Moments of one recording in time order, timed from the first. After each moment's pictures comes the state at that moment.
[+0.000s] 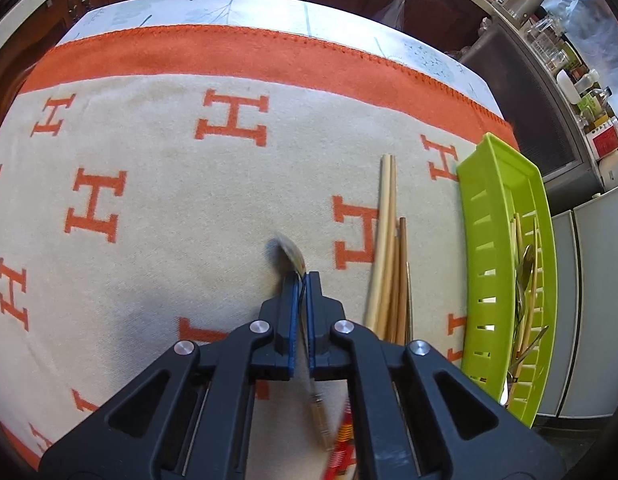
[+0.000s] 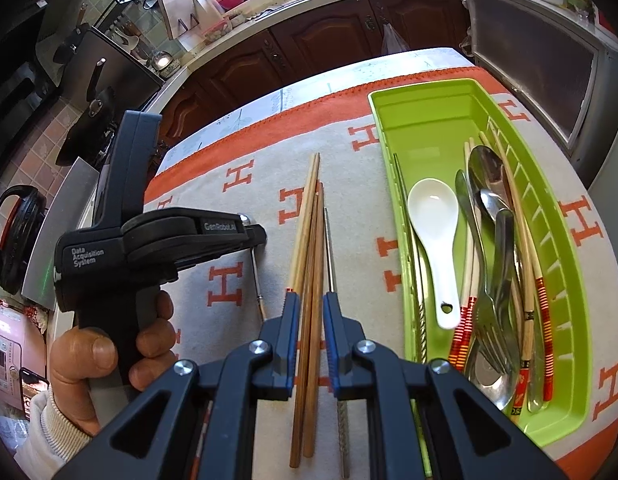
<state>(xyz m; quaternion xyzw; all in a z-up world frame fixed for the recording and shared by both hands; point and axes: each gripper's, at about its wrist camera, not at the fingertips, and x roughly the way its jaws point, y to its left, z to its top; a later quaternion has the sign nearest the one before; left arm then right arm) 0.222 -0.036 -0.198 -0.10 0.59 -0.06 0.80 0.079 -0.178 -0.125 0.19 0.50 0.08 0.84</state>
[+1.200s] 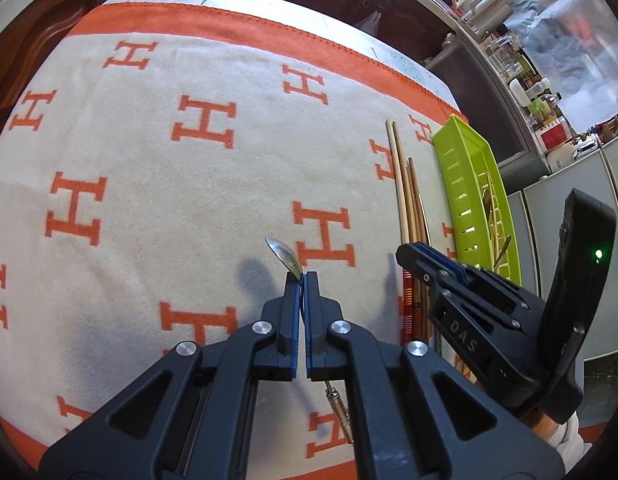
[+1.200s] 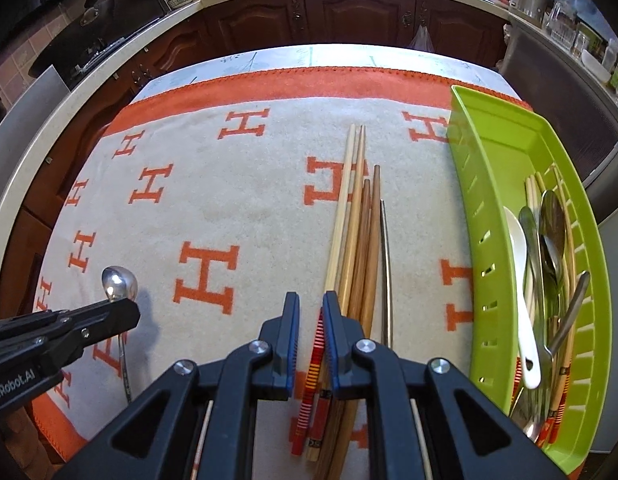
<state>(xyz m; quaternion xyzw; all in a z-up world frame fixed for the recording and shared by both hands) 0.139 0.070 -0.174 -0.16 0.57 -0.14 0.79 0.121 -0.098 -0.157 0.03 0.55 0.05 0.83</state>
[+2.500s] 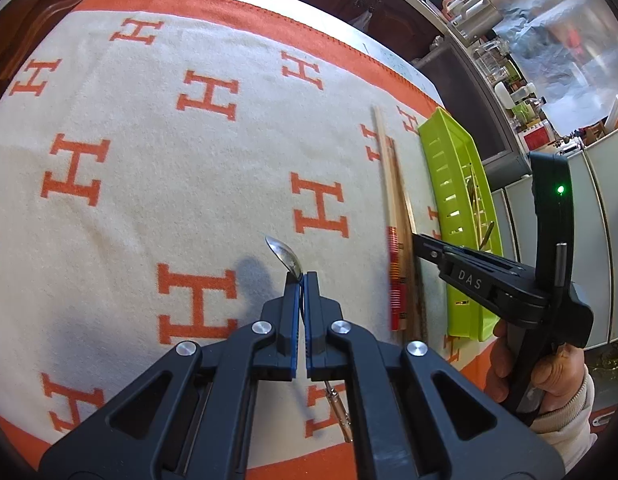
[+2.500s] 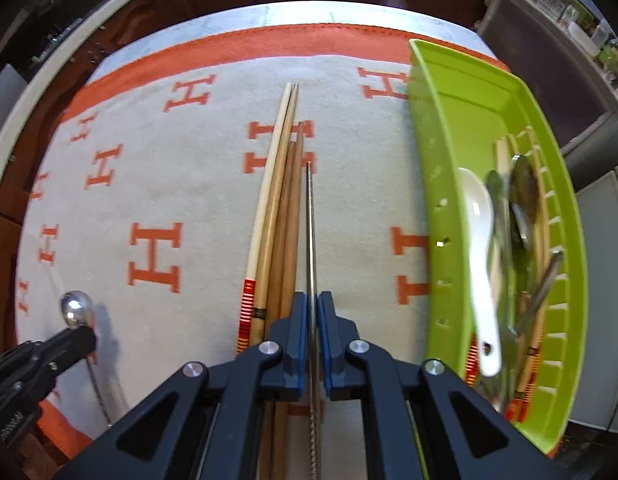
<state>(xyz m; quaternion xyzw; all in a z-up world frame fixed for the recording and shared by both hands) 0.124 0.076 -0.183 -0.18 0.57 -0.17 0.78 0.133 -0.115 -0.168 0.05 0.61 0.02 0.79</state>
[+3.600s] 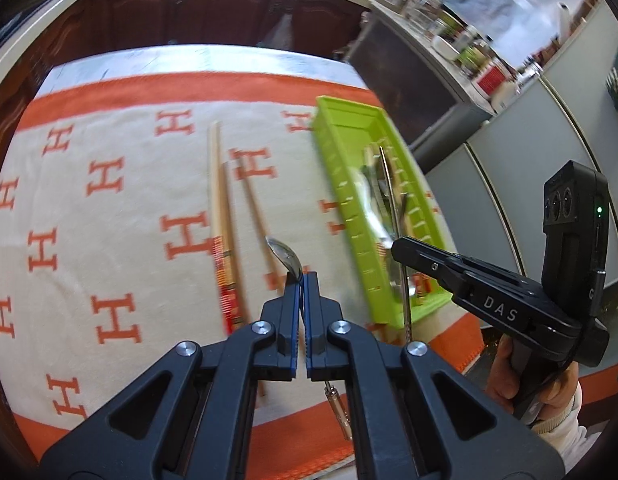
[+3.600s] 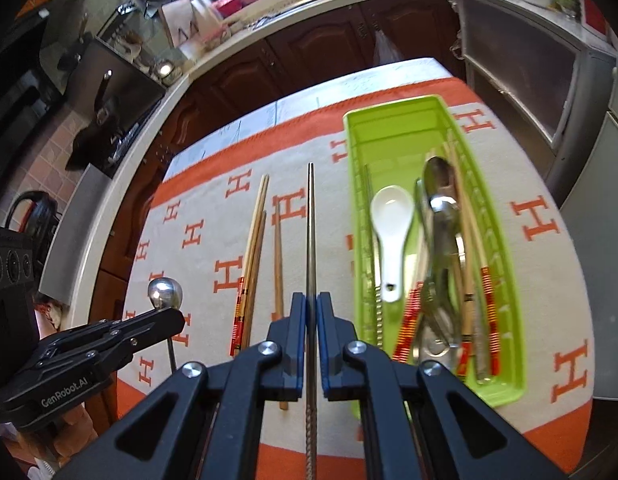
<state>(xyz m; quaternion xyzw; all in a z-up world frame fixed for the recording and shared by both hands) 0.091 -0.037 -0.080 -0.05 0.54 -0.24 0.81 0.049 -0.225 -0.084 0.21 0.49 0.07 0.84</state>
